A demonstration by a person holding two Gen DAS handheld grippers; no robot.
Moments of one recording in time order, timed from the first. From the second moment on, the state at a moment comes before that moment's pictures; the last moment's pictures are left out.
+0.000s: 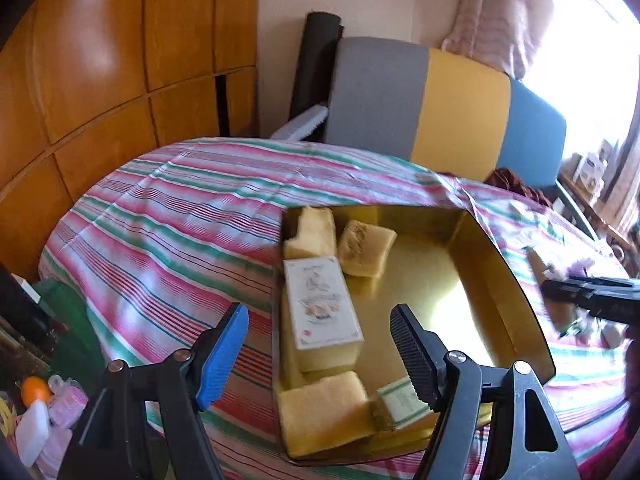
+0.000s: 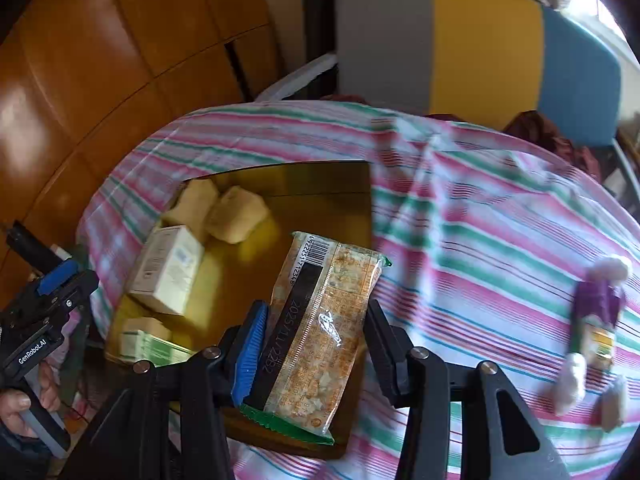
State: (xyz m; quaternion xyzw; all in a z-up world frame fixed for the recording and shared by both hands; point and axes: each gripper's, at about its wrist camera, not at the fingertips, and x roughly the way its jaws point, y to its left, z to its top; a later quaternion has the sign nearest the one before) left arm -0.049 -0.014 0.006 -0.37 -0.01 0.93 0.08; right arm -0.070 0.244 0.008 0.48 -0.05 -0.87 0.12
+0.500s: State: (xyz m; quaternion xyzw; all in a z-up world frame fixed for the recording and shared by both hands) left arm -0.057 -0.078 -0.012 -0.39 -0.05 0.92 0.02; right arm -0.134 0.129 -0.050 0.56 -0.03 -0.82 0.14
